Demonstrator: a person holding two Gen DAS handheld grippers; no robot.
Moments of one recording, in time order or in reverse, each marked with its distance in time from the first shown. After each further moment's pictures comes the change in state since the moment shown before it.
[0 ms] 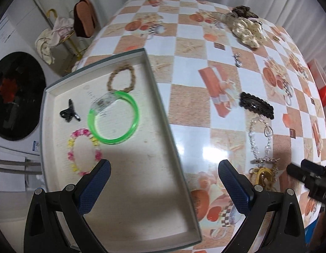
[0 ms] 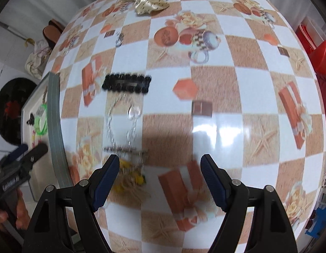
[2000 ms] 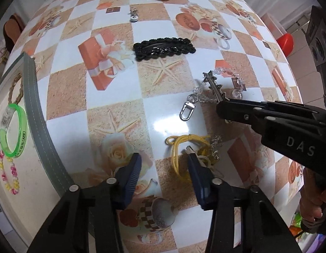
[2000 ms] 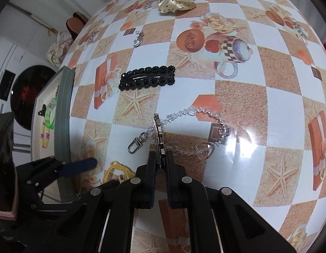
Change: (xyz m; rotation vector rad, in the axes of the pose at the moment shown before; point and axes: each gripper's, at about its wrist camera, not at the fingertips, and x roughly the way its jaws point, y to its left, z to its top) left arm 0.036 -0.113 -0.019 0.271 0.150 -0.254; right arm 0.022 -0.009 0.025 -0.117 -0.023 0.147
